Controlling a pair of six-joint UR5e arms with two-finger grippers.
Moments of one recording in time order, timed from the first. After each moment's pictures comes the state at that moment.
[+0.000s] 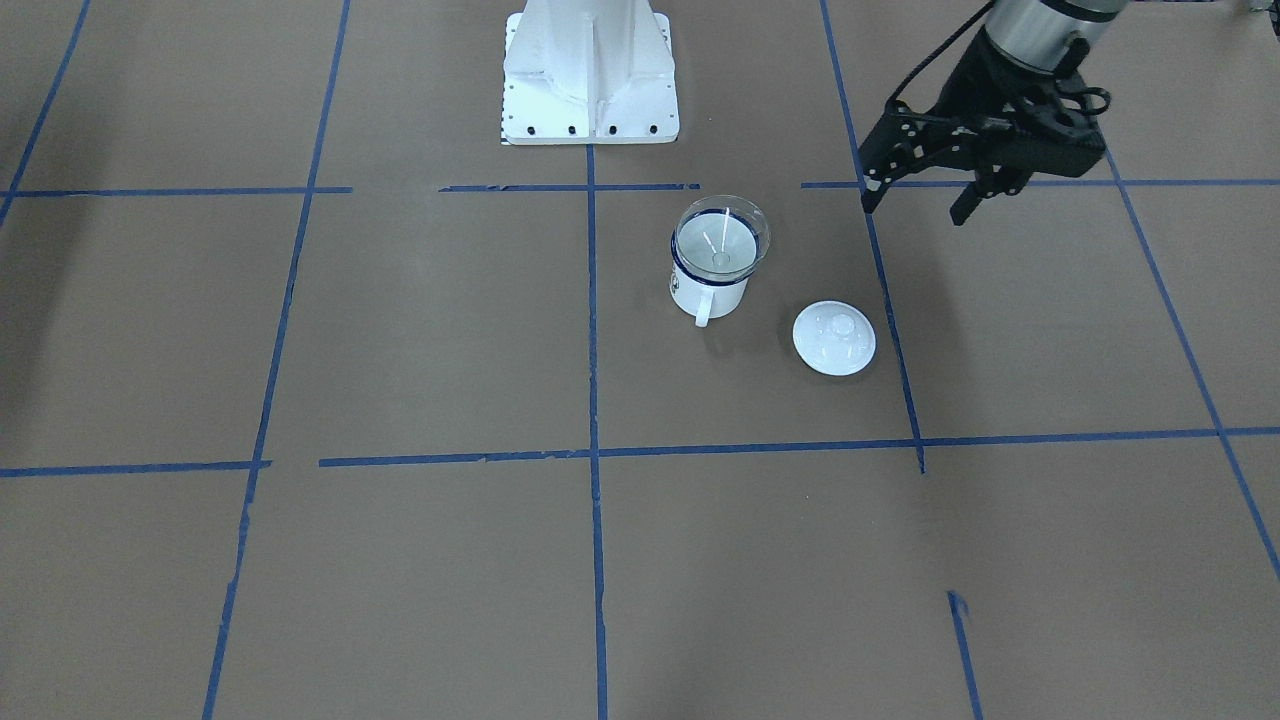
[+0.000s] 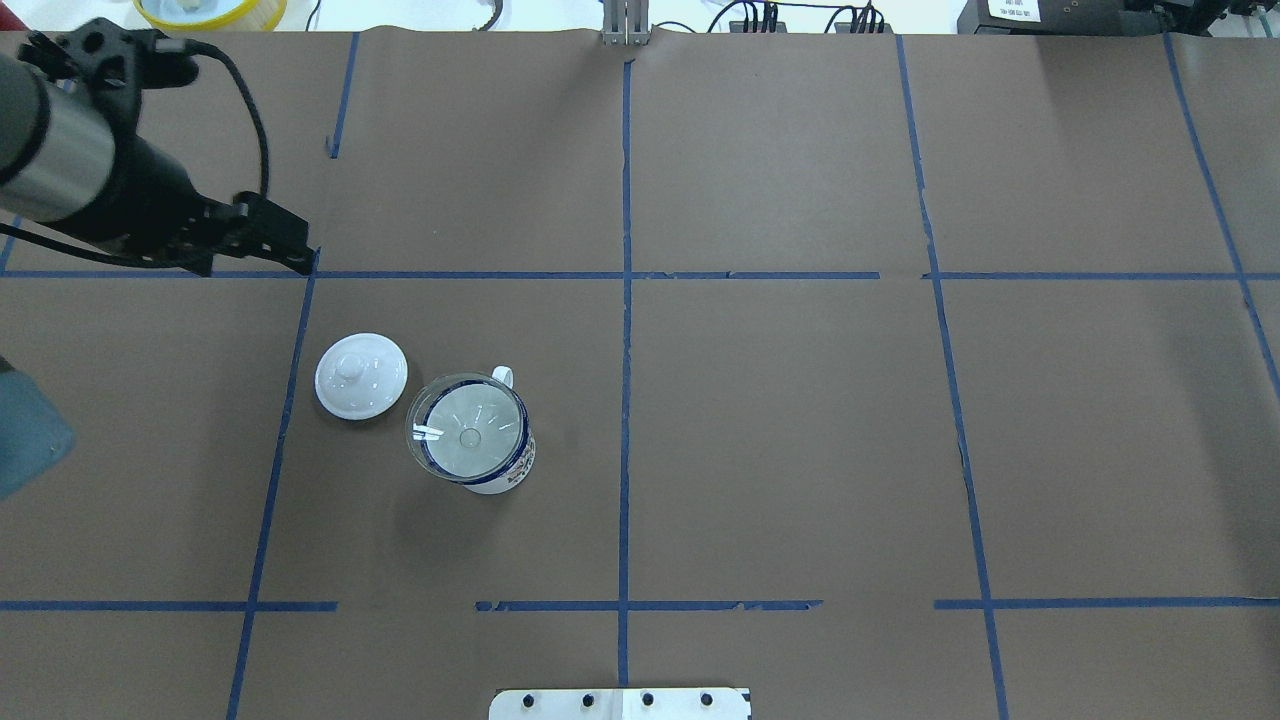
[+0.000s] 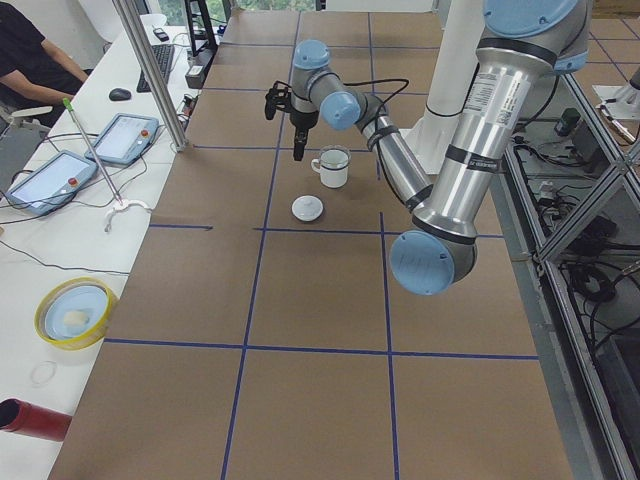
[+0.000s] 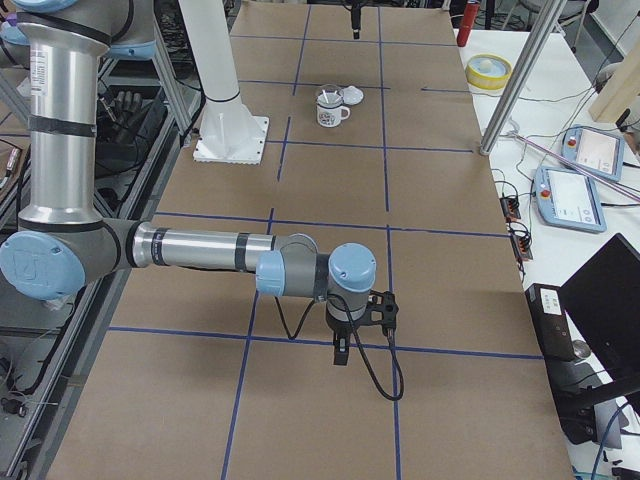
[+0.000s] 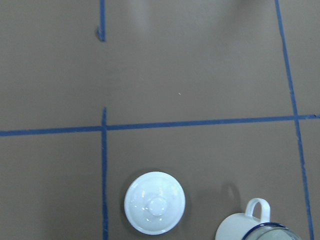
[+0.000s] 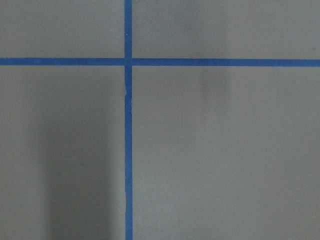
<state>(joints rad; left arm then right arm) -0.86 -1.96 -2.17 -1.41 -2.09 -0.97 1.57 -1.68 1.66 -1.57 2.29 0.01</state>
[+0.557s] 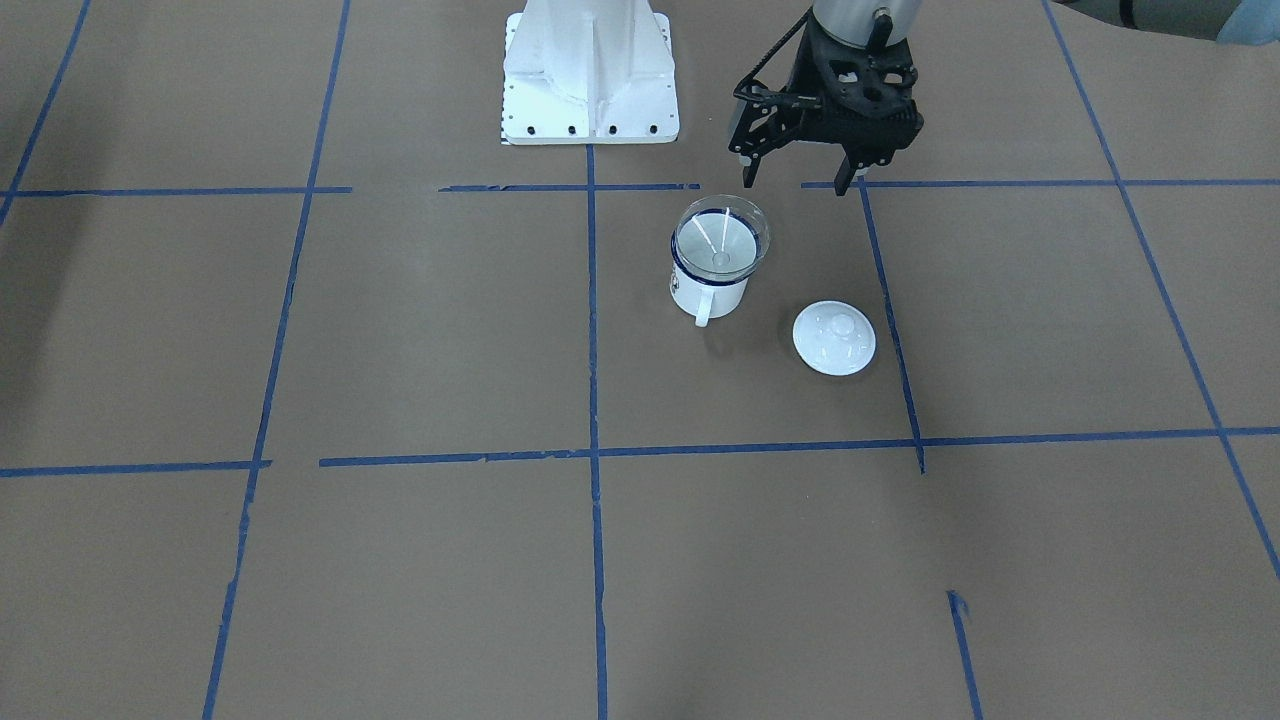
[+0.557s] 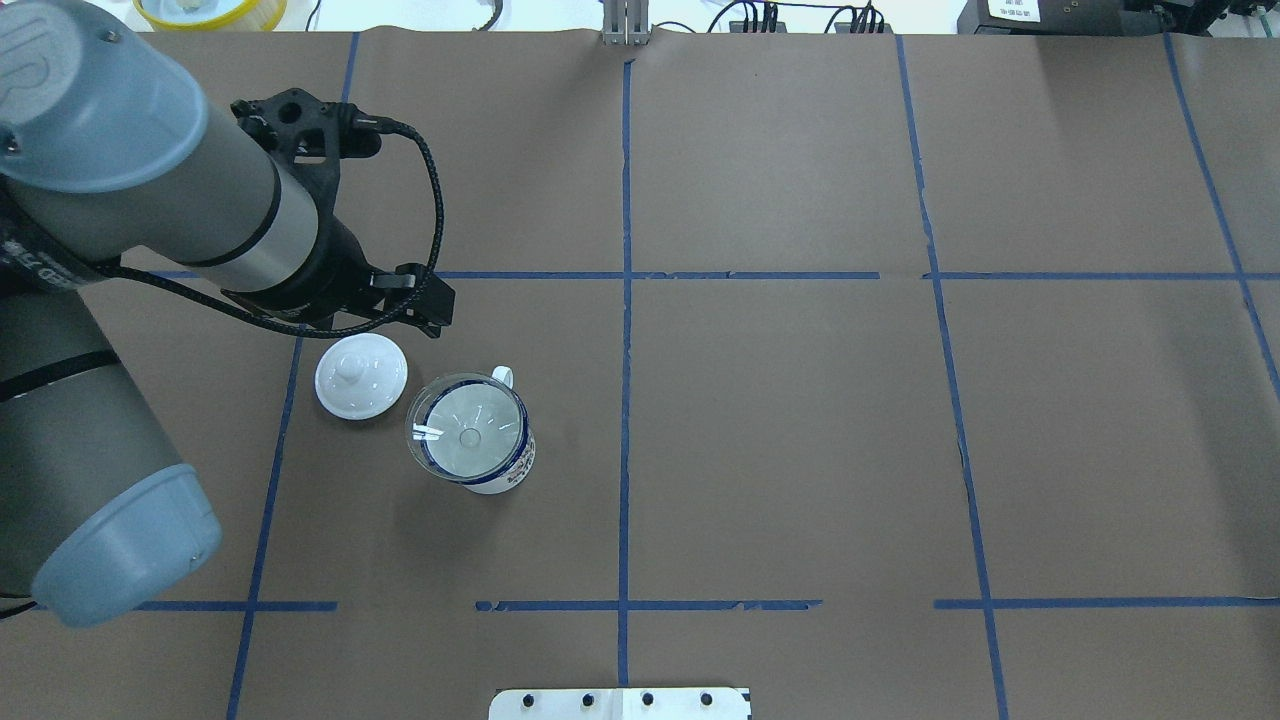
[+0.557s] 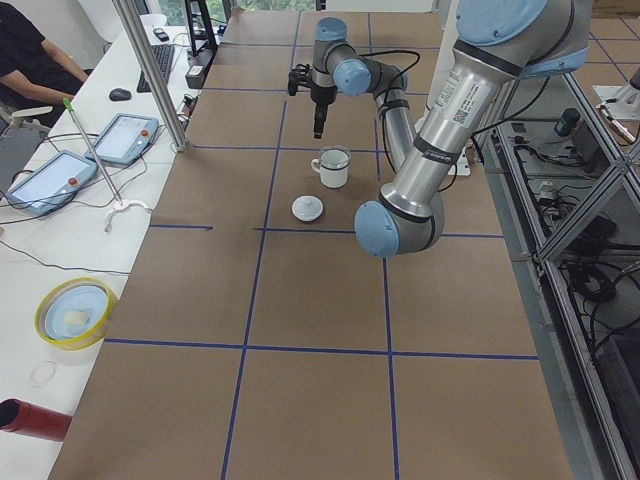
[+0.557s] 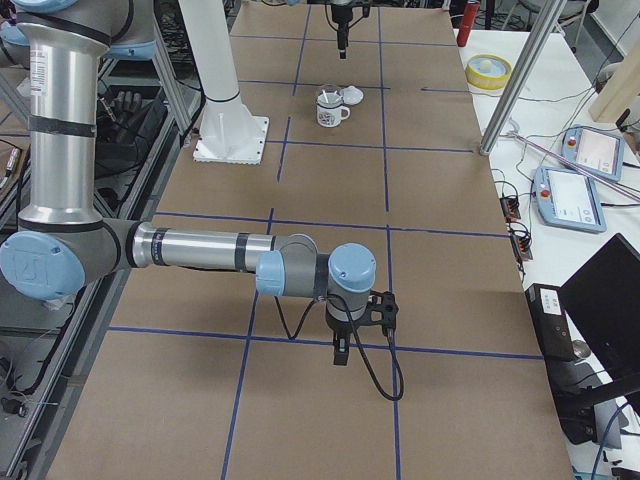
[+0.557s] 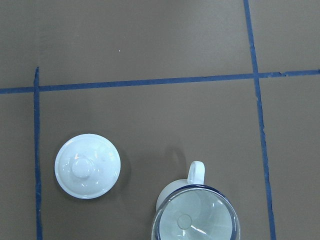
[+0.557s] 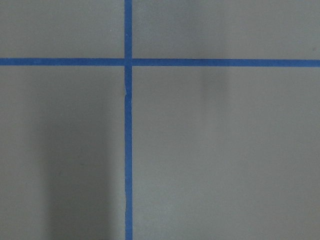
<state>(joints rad) -0.69 -2.14 -2.15 -1.22 -1.98 -1.01 1.57 -1.68 1.66 -1.57 2.29 0.01</state>
